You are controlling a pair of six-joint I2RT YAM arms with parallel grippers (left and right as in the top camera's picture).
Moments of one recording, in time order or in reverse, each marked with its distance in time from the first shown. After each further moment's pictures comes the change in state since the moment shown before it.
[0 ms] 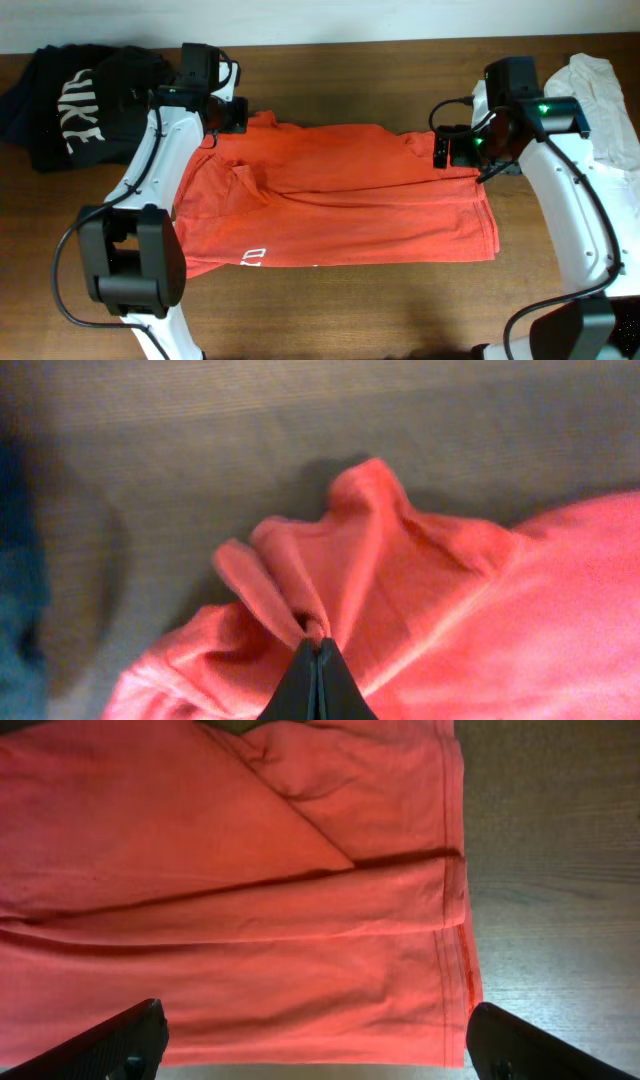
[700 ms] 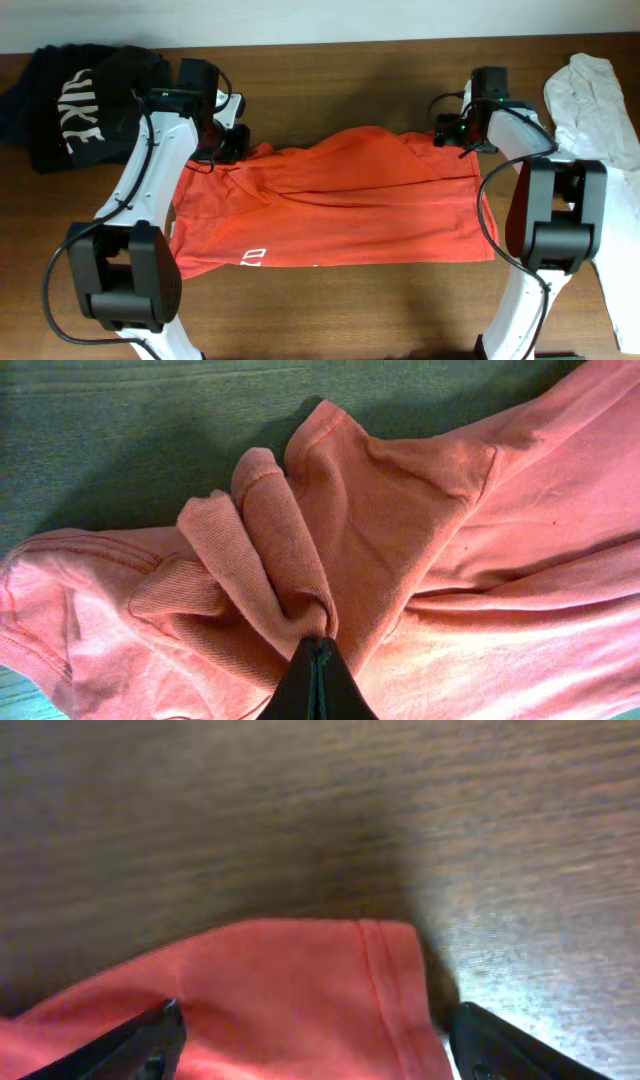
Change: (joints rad) left arm 0.000 -0.077 -0.036 -0.307 0.109 -0.003; right arm -0.113 0.552 0.003 0.606 0.053 -0.060
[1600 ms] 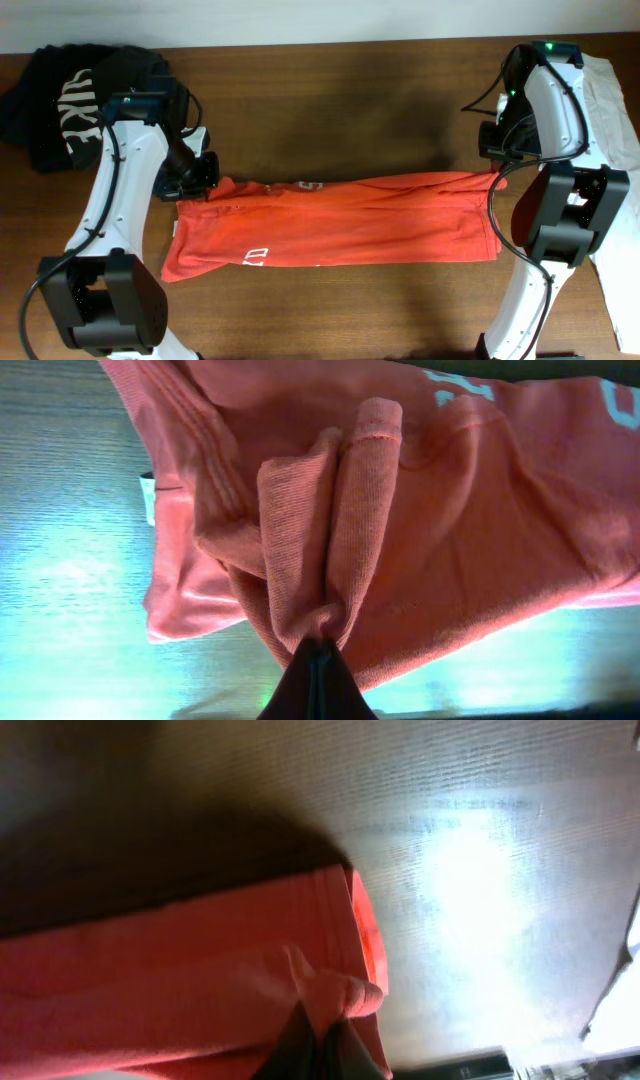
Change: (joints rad) left arm 0.088 -0.113 -0.014 -0.392 -0.078 -0.092; right arm -0.074 0.067 0.525 -1.113 0.052 0.034
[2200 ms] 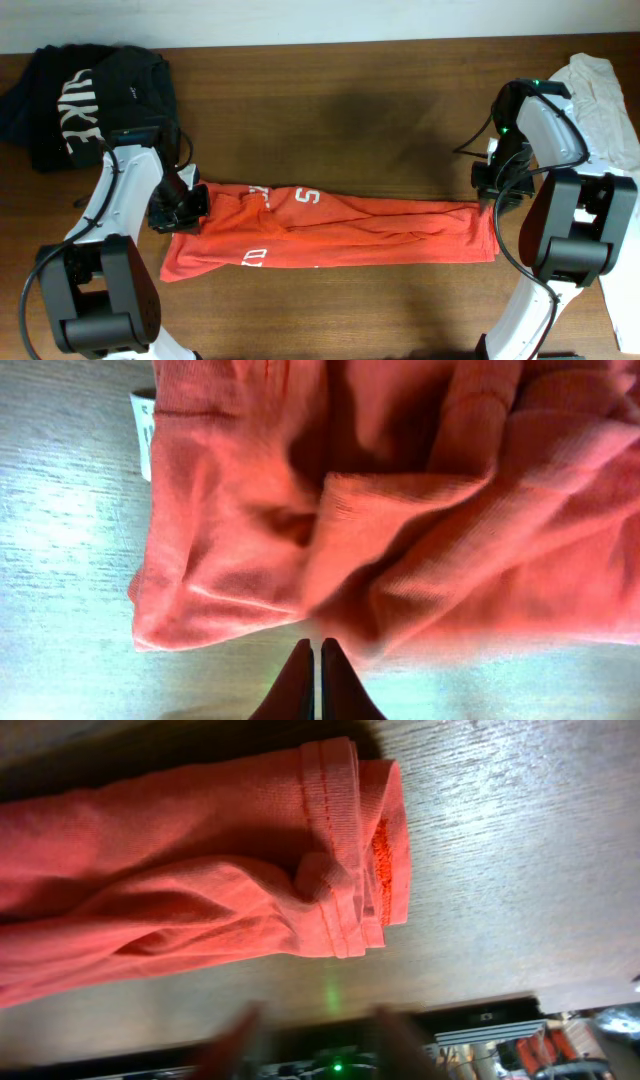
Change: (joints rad) left arm 0.089 0.001 -0.290 0.152 -0.028 -0.005; right arm -0.001 -0.140 -0.402 0.100 -0.034 0.003
